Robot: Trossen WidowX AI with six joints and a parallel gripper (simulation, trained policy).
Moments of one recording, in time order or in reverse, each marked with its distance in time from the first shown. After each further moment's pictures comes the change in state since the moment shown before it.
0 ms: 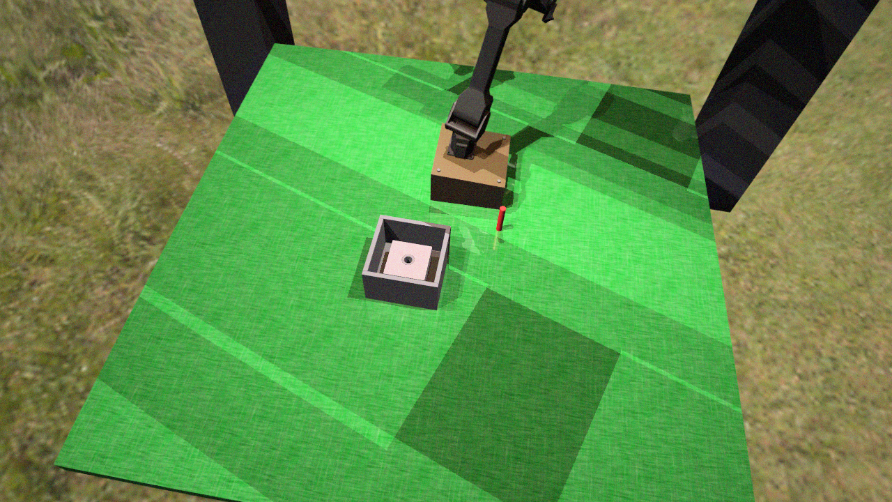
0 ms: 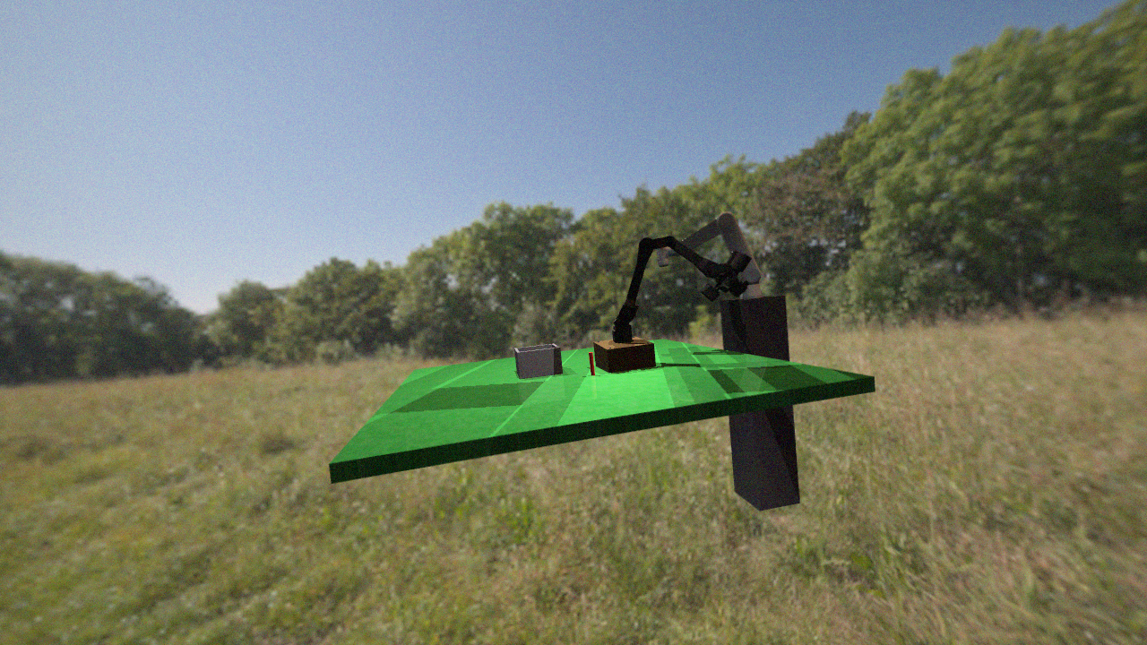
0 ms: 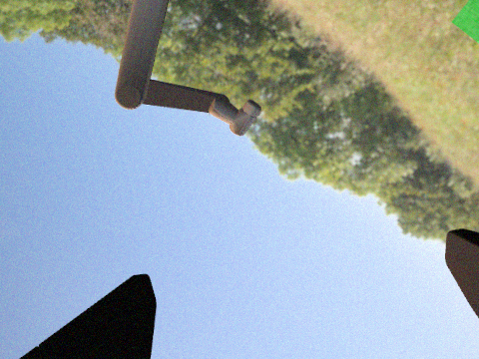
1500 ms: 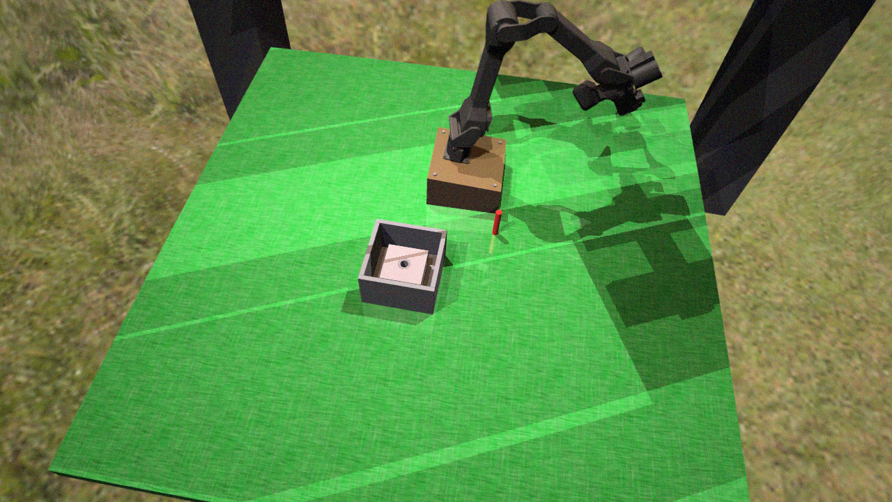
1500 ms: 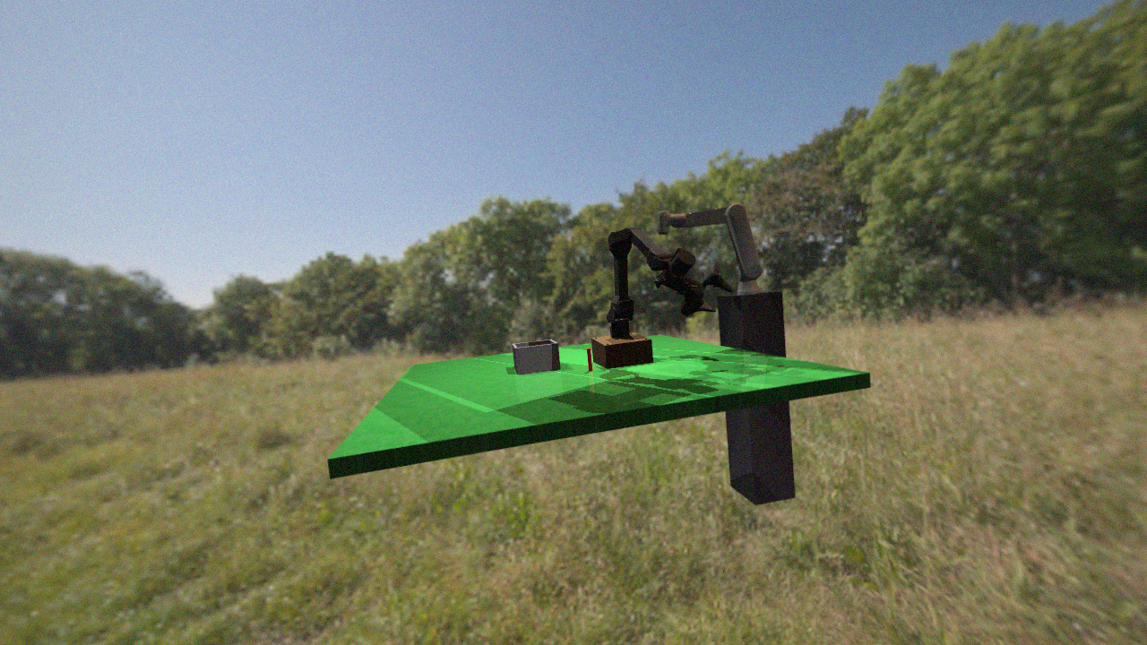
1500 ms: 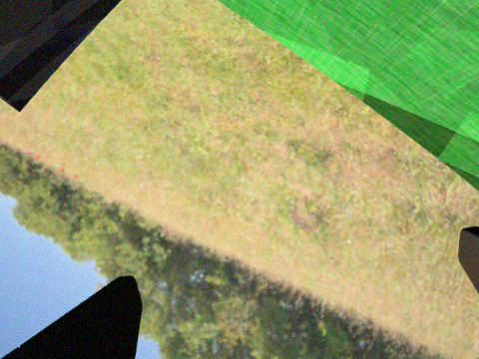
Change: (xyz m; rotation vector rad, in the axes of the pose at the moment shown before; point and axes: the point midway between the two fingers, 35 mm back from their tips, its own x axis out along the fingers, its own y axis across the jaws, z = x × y) arm -0.399 -0.093 -0.026 0.268 -1.311 0.581
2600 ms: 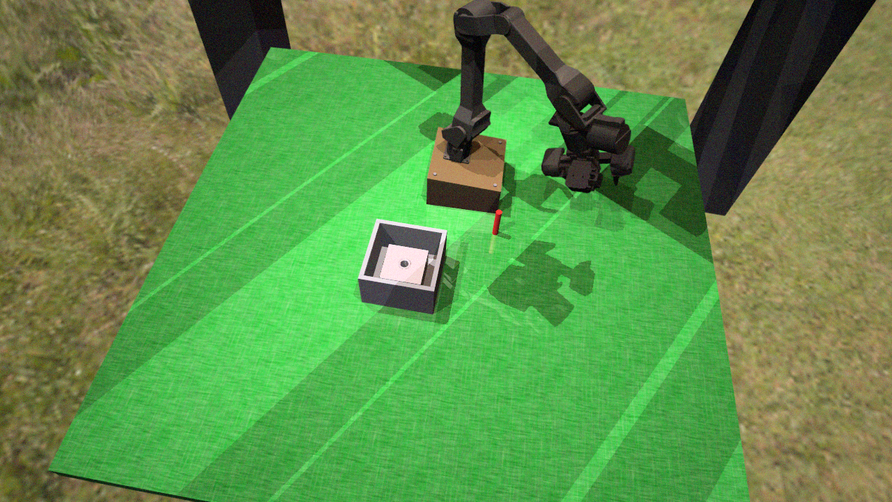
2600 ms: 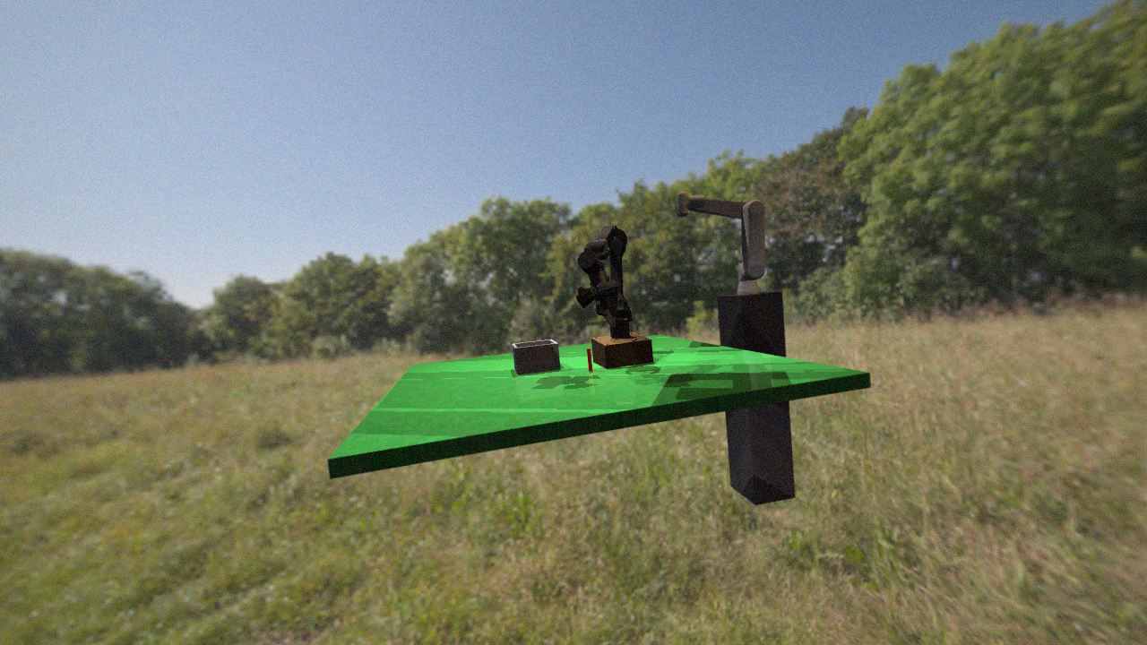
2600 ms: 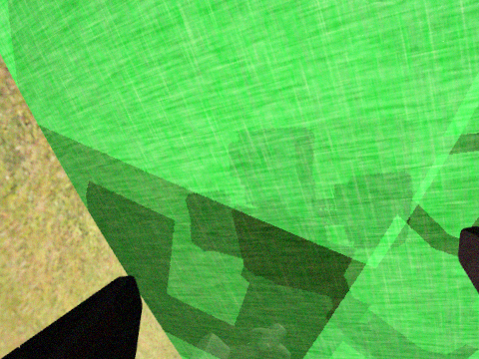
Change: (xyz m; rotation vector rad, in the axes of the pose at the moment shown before) arm -0.283 -0.119 0.123 0.525 -0.988 -0.001
